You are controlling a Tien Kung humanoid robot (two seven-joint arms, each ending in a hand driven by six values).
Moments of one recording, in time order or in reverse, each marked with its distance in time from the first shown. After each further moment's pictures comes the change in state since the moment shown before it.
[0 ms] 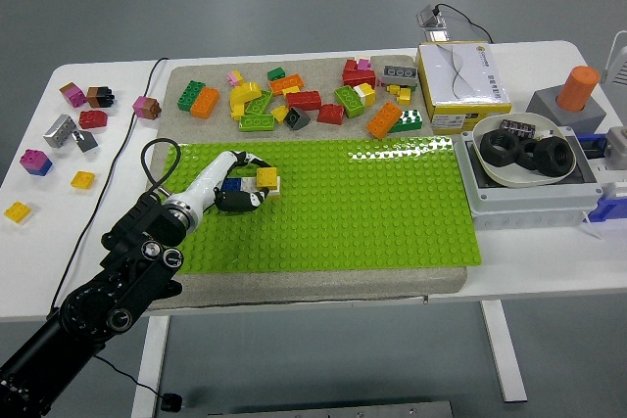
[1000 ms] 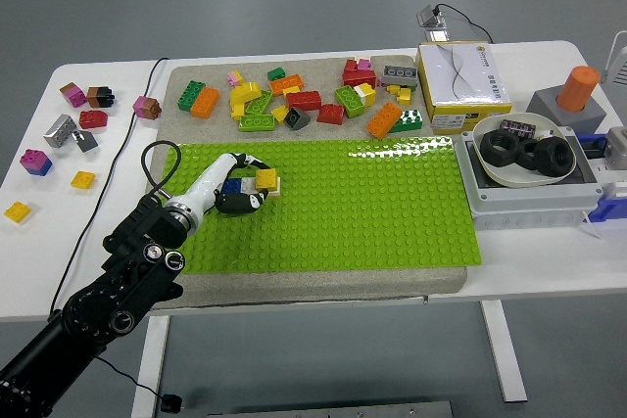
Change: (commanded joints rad) left arm 0.004 -0.007 0.001 0.009 0.017 0.008 -0.005; right arm 0.004 0.005 0.005 0.000 -0.006 0.006 0.000
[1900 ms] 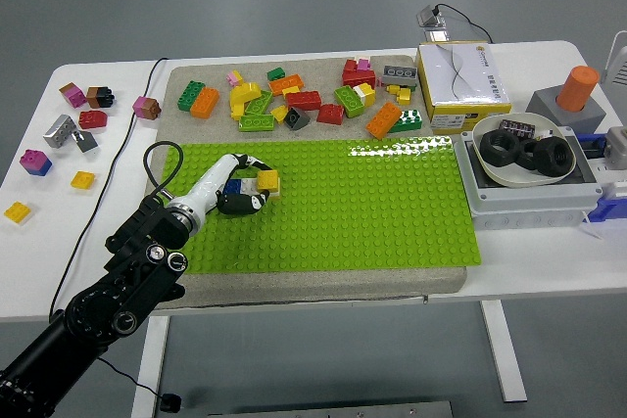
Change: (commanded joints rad) left arm 0.001 -0.006 0.001 0.007 0.011 -0.001 0.007; right arm 0.000 0.000 0.005 0.000 -0.001 -0.002 0.003
